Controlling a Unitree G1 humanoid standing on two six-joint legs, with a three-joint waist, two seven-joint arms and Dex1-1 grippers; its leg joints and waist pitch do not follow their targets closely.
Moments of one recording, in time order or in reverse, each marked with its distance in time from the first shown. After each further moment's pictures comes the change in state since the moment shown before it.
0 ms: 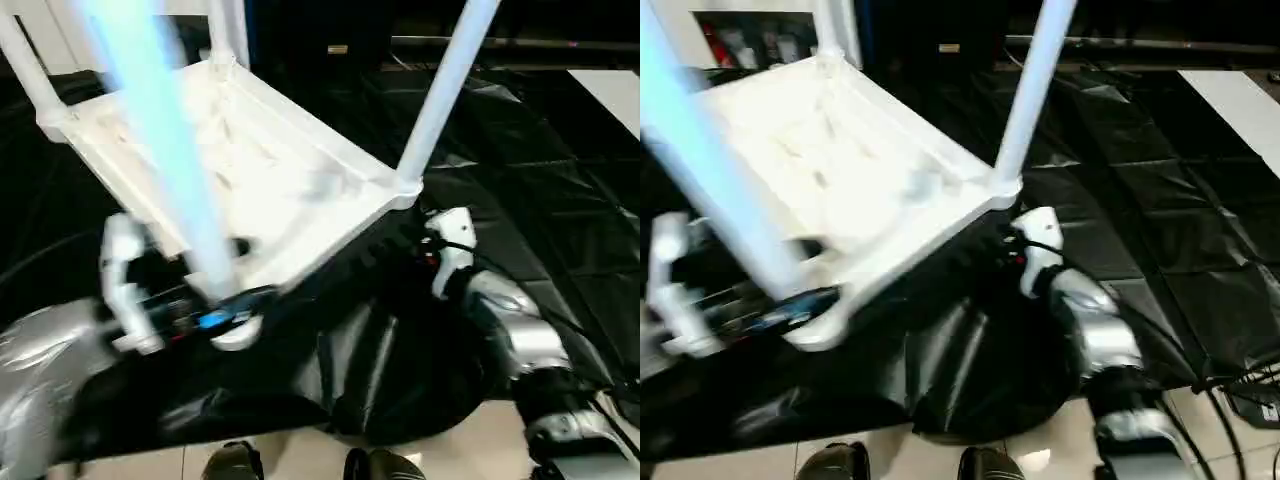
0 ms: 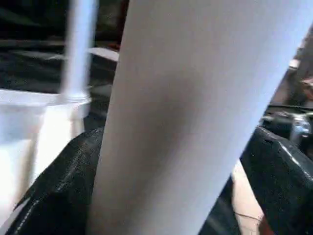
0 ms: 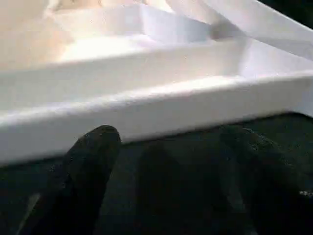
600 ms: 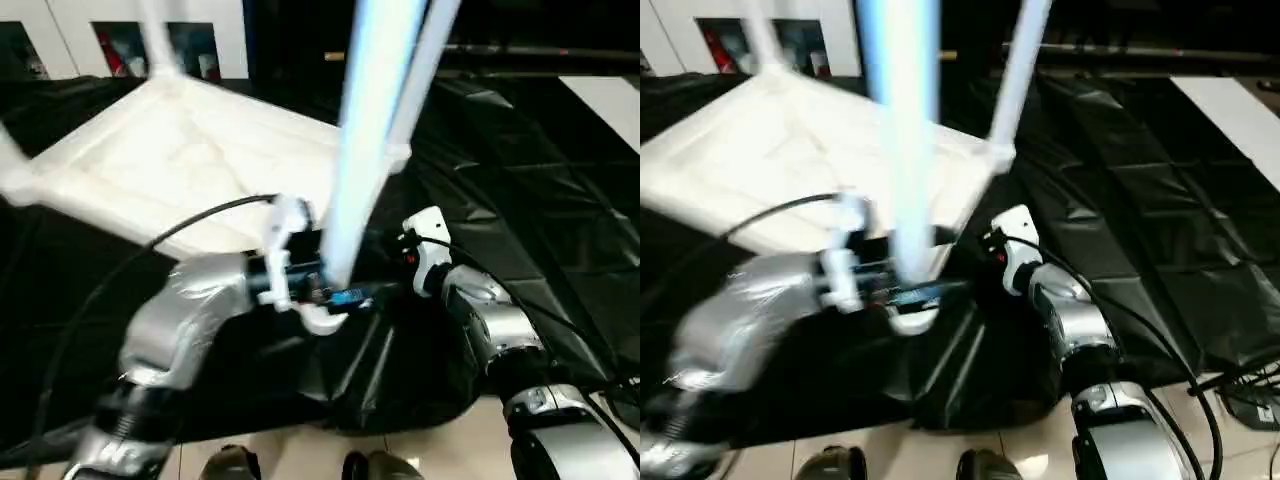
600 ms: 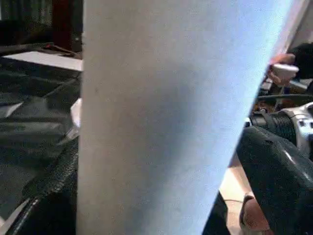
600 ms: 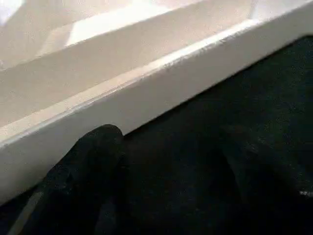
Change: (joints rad) left arm -0.307 -0.231 -0.334 0.372 0.234 -0.209 -0.028; right arm -0.075 0.024 0.003 0.176 -0.045 -0.023 0.001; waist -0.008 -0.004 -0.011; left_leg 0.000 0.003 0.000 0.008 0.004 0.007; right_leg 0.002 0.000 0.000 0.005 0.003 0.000
